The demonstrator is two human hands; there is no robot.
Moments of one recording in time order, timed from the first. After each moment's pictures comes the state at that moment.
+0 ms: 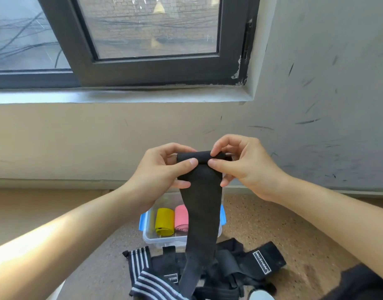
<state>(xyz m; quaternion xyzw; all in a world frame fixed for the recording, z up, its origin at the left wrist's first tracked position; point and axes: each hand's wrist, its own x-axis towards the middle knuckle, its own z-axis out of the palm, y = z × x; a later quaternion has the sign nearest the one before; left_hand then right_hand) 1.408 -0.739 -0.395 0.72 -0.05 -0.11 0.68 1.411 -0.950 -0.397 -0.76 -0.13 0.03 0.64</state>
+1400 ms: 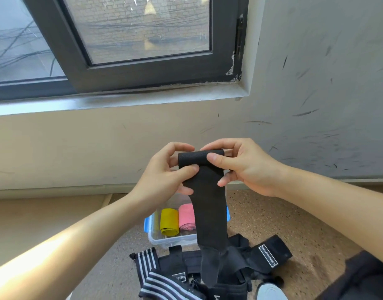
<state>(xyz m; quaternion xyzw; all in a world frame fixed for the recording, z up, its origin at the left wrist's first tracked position) 1.404 -0.742 -0.399 0.76 -0.10 -0.09 0.64 1.415 -0.954 -0.405 -0.69 -0.10 0.14 0.70</state>
